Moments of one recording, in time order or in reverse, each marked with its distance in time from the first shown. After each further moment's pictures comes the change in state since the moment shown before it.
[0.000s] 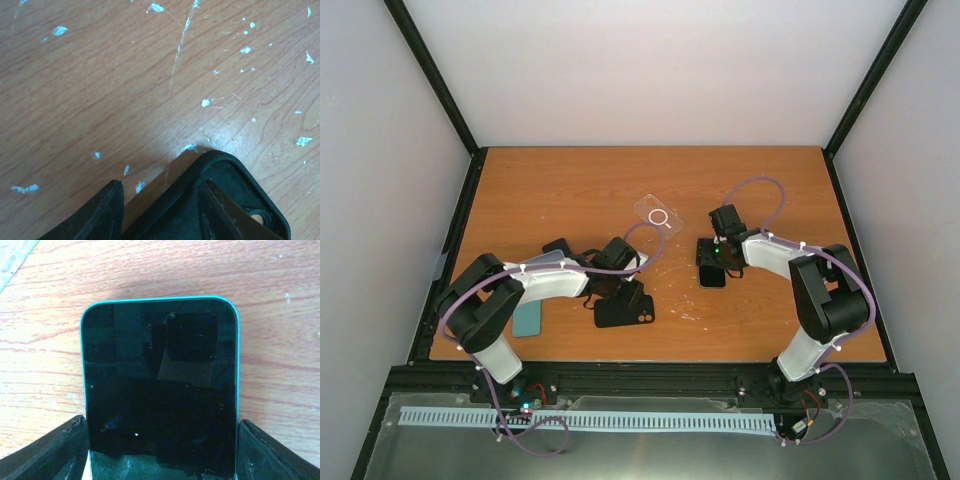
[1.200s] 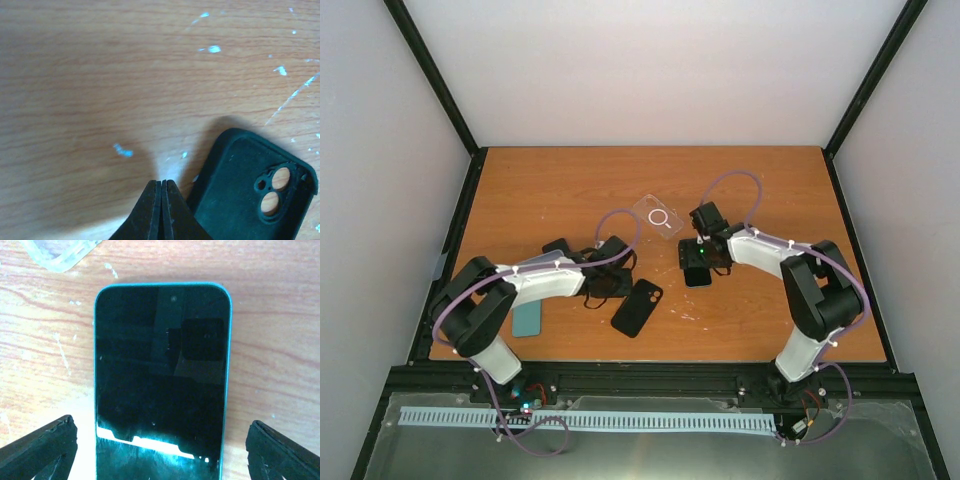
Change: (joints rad) left arm 0.010 -0.015 0.030 -0.082 -0.198 -0.469; right arm 0.112 0.018 0.082 -0.091 0.016 -0.053
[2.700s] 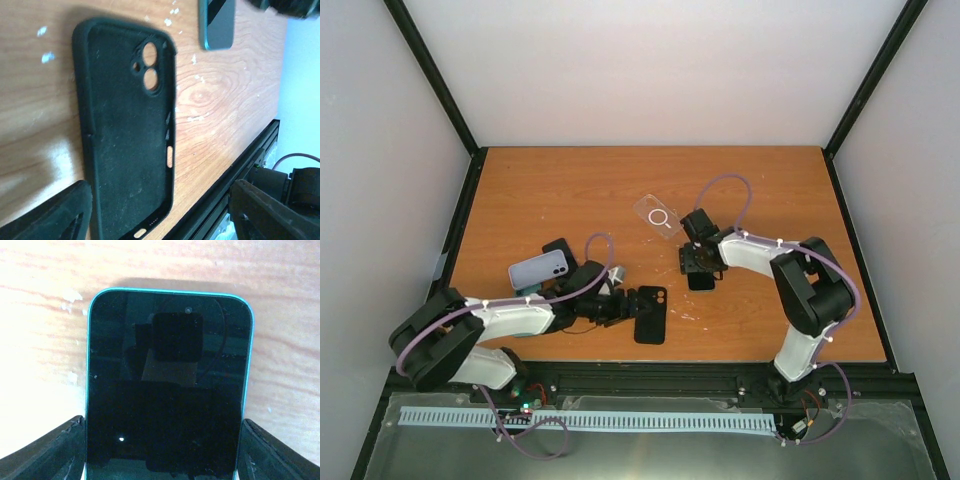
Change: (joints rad) left arm -0.036 -0.258 -0.422 0.533 0.471 -0.273; right arm 0.057 0.076 0.027 -0.003 0.139 0.006
